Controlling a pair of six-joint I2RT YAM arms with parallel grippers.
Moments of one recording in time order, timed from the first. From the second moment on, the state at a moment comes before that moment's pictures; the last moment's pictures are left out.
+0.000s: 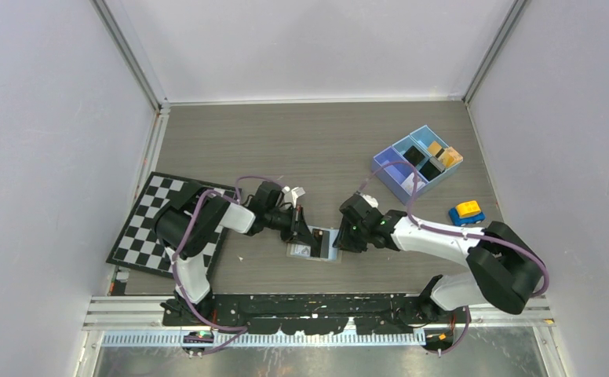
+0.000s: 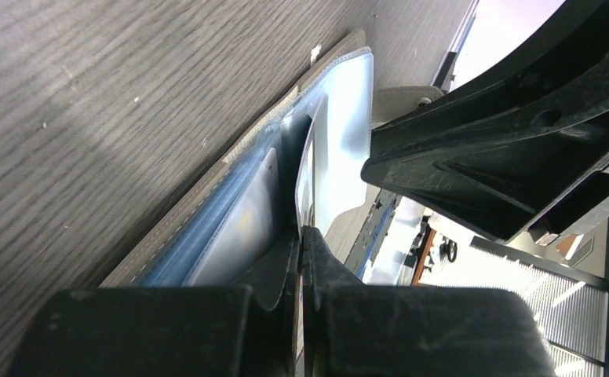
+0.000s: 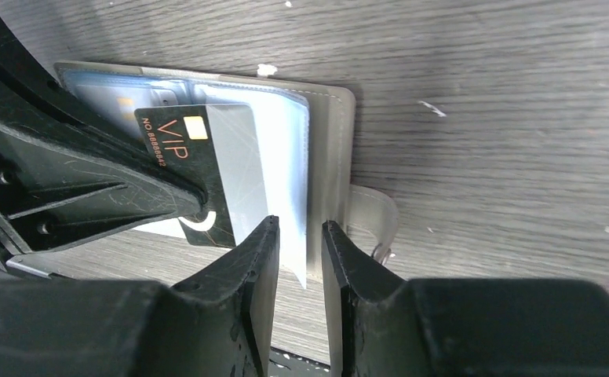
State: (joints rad) left arm -0.59 1.85 0.66 0.39 0.86 -0.75; right arm 0.82 1.38 0.64 -0.30 0.03 1.04
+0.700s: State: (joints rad) left arm -0.61 1.85 0.68 0.36 0.84 -0.74; right arm 0.82 1.34 0.59 -0.29 0.04 1.06
